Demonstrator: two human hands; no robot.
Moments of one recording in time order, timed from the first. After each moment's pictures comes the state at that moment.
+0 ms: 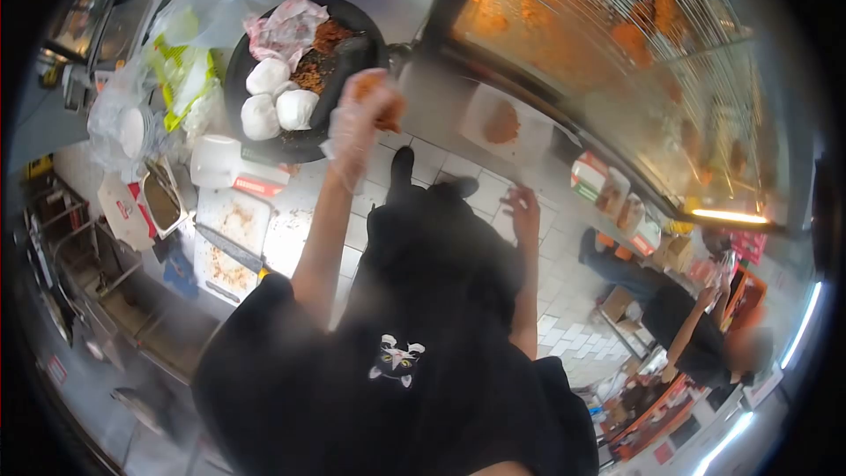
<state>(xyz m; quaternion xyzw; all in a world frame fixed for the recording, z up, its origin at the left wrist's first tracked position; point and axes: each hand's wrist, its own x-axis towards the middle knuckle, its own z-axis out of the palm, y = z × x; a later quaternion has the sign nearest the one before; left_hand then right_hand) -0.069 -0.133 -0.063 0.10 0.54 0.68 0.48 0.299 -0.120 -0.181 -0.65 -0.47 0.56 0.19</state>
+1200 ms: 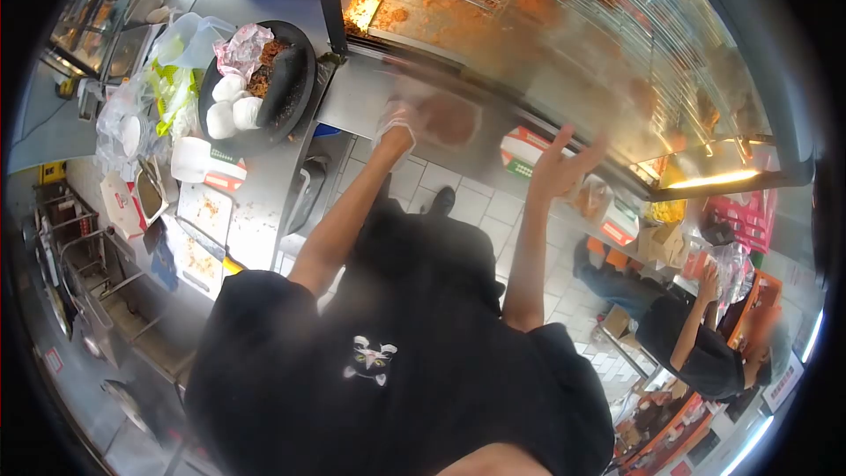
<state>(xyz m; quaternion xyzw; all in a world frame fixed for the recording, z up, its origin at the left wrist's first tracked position) 0.105 -0.037 -0.172 0.46 0.81 0.16 0.32 0.357 0.013 -0.061 -0.63 -0.59 0.02 0.50</state>
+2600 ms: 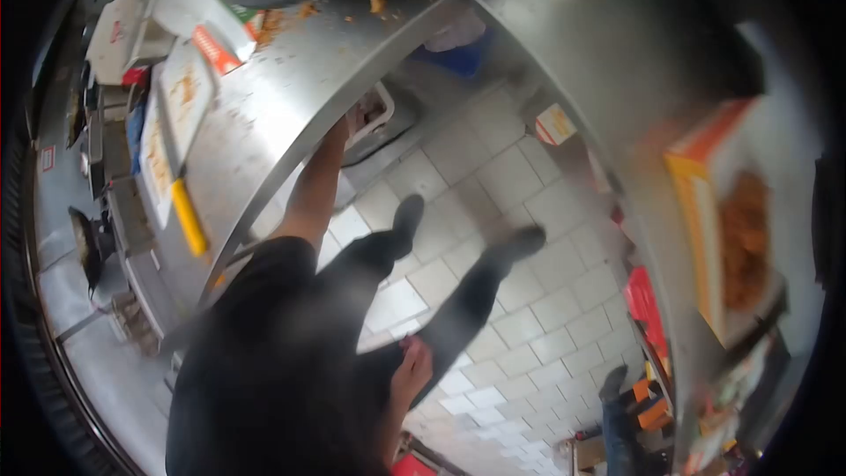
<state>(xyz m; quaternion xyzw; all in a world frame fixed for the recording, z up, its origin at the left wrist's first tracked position) -0.180 -0.433 -0.656 0.27 0.95 -0.16 0.10 0.338 -0.439 -0.348 -0.62 -0.48 0.62 0.10</state>
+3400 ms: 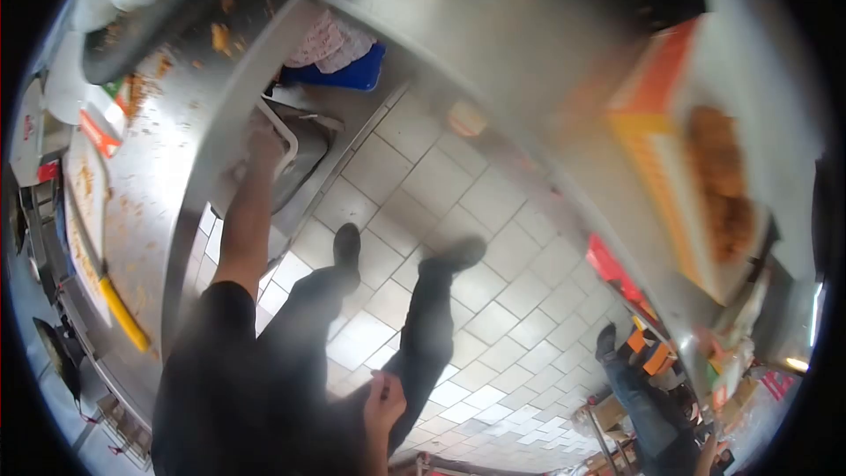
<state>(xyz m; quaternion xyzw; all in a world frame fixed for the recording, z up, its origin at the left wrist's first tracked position) -0.209 -0.382 -0.695 0.29 0.94 -0.13 0.11 0.327 -0.470 -0.370 -0.72 -0.46 0.51 0.05</state>
